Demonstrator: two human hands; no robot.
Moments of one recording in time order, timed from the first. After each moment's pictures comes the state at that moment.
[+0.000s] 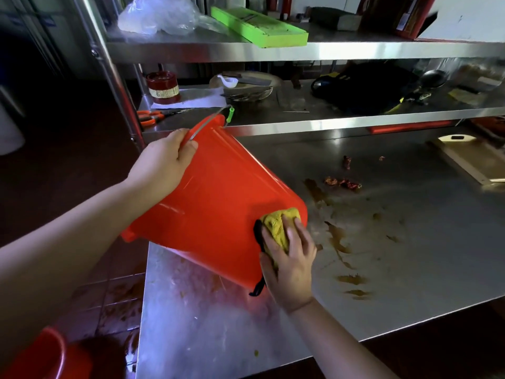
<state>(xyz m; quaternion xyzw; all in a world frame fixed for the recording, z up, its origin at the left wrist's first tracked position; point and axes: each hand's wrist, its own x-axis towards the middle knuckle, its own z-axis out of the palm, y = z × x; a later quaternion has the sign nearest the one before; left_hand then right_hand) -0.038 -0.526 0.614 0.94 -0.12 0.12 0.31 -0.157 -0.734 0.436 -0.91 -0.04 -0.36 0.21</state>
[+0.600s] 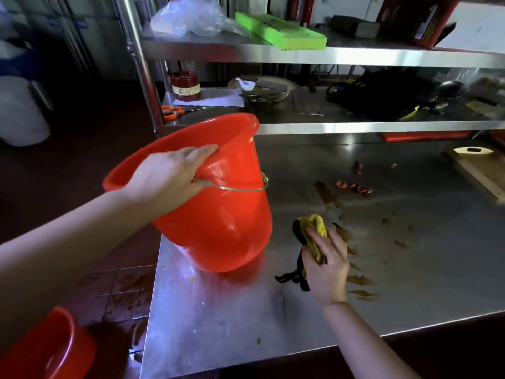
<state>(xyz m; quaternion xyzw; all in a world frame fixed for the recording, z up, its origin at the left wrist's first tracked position) -0.076 -0.492 0.591 0.93 -0.27 0.24 0.06 -0.178 -0.770 0.431 -0.83 0.05 -0.38 0.40</state>
